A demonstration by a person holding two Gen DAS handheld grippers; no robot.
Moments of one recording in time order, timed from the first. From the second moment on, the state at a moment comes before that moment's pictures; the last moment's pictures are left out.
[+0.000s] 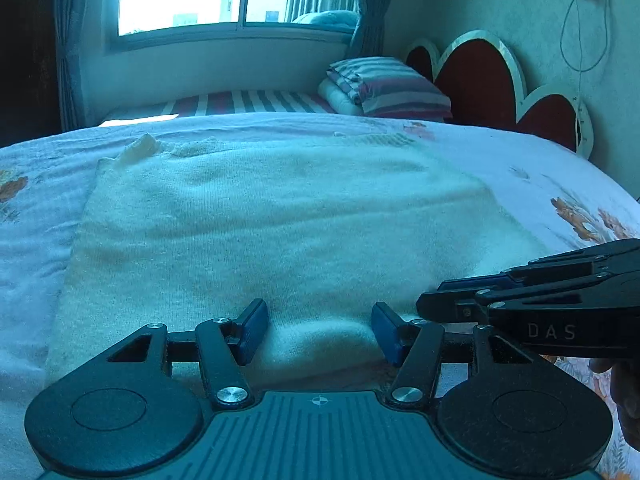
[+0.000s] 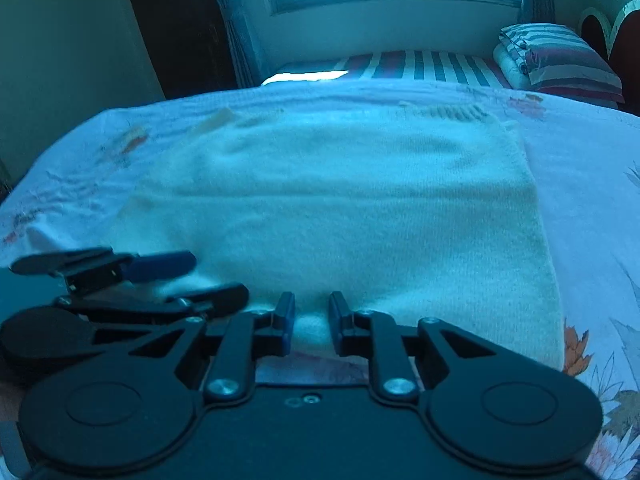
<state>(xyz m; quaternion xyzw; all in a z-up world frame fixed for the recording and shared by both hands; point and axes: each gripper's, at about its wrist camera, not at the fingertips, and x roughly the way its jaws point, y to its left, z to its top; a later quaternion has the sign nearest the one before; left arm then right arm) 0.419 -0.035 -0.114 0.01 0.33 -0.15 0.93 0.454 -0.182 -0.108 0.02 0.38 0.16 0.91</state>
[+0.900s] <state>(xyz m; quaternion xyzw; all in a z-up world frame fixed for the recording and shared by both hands) 0.428 0.038 -0.093 -0.02 0.31 -0.04 0.95 0.452 -0.245 -0.088 0.04 0.32 0.07 0.94</state>
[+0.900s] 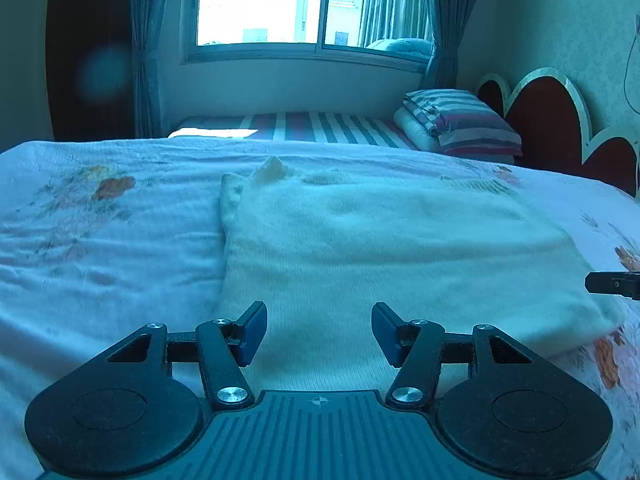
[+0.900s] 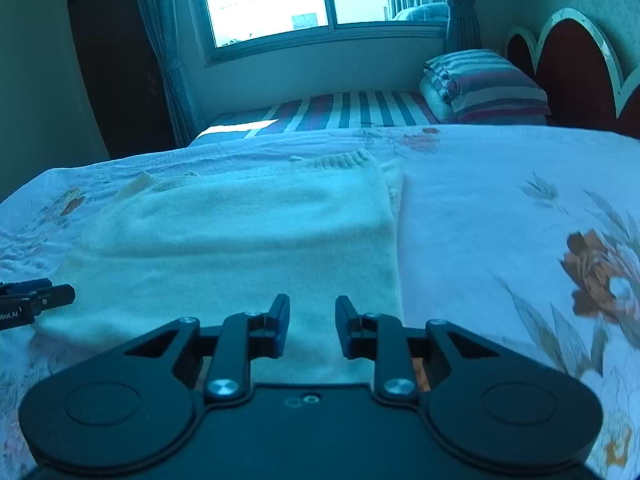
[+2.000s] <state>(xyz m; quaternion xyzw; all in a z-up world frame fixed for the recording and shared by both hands) 0.641 0.031 -0.115 -0.04 0.34 -0.04 0.94 0.638 -0.275 -0.103 0.06 0.35 0.04 0.93</state>
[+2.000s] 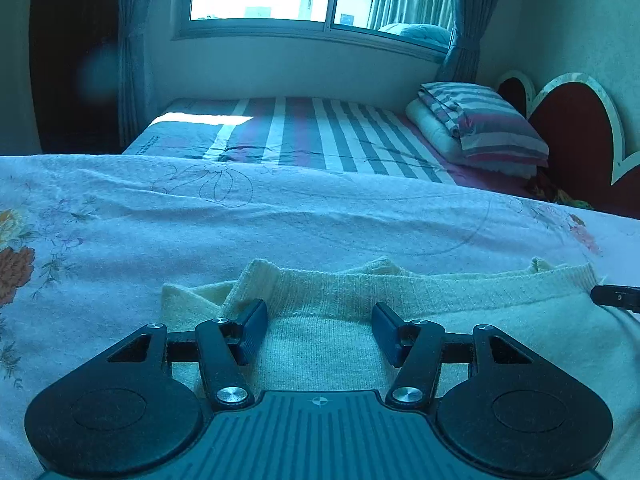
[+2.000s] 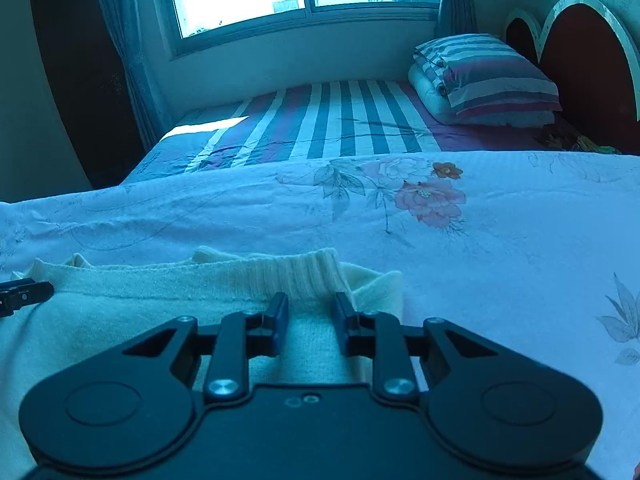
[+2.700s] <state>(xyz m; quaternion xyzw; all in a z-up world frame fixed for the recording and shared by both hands) 0.548 0.019 -0.101 0.01 0.31 -0.05 0.95 0.551 -0.257 -0.084 0.01 0.34 0.06 0.94</state>
